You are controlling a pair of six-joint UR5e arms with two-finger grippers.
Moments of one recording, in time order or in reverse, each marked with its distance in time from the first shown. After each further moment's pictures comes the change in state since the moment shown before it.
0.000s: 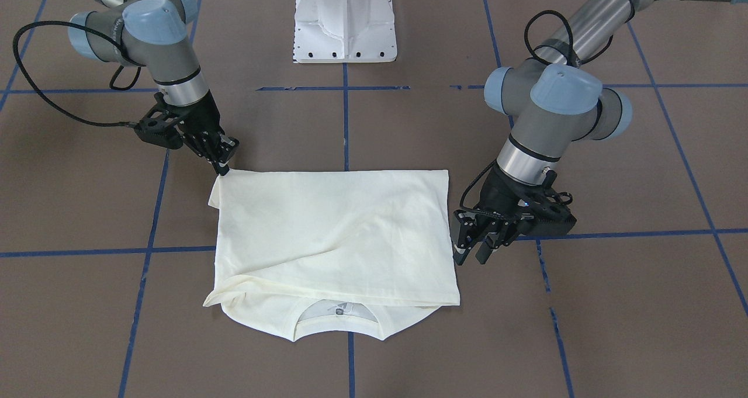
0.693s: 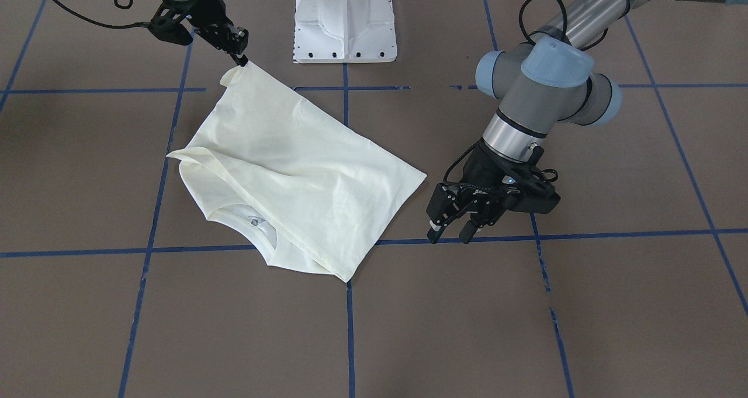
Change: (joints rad) left arm 0.044 0.019 -0.099 -0.007 -0.011 -0.093; right arm -0.335 -0.215 0.340 -0.010 0.053 0.279
